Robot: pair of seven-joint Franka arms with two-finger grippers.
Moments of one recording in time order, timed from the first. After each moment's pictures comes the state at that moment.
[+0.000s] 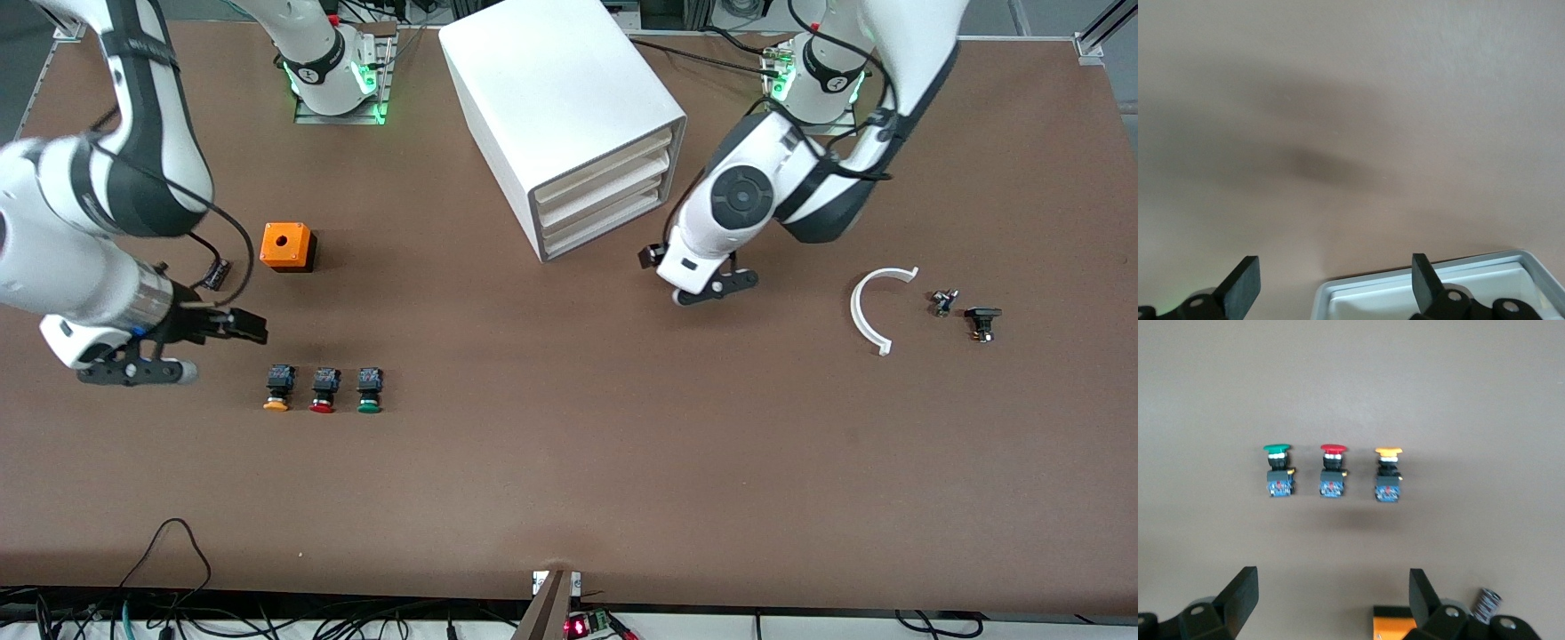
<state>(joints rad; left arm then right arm) 0.09 0.40 -0.68 -1.84 0.08 1.93 -0.90 0.16 0.29 -0.11 -1.62 0.06 1.88 0.02</state>
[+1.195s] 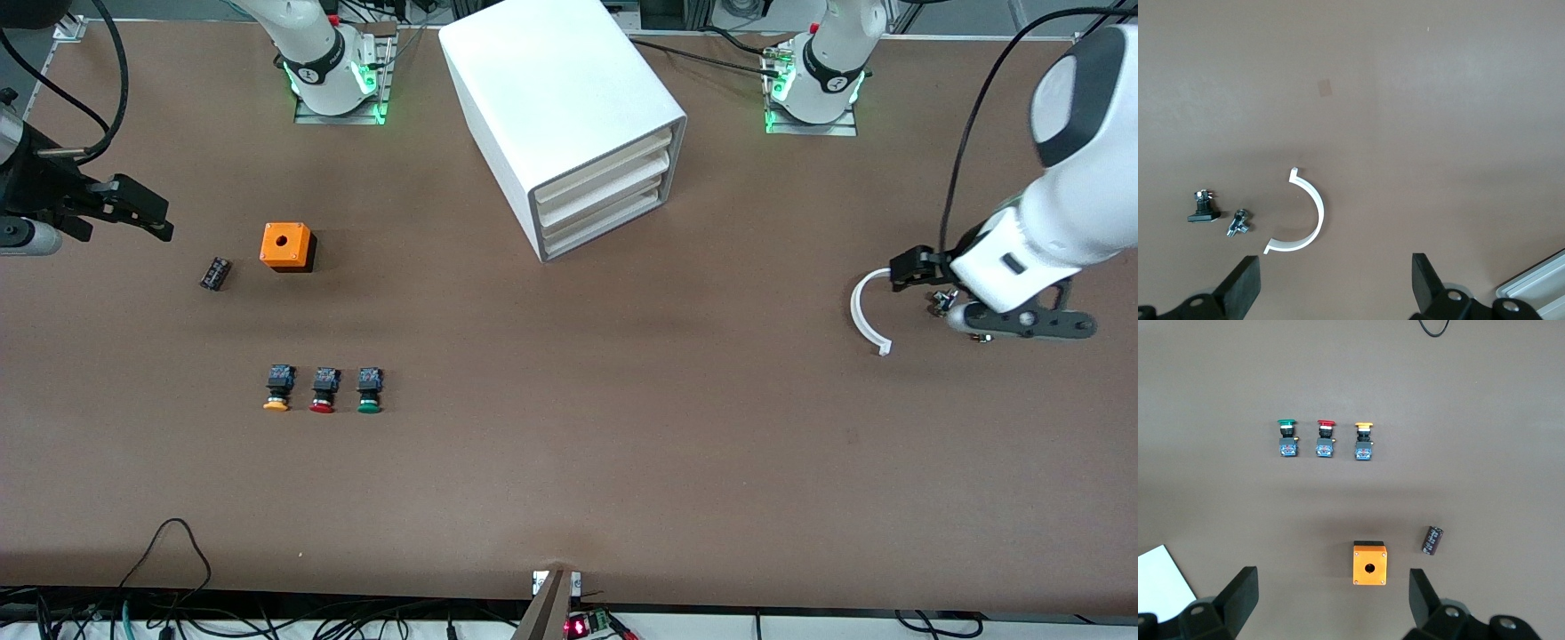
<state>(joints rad) 0.12 0.18 -0.22 -1.54 0.04 1.65 -0.03 0.16 0.08 -0.11 -1.48 0.00 1.57 0.04</state>
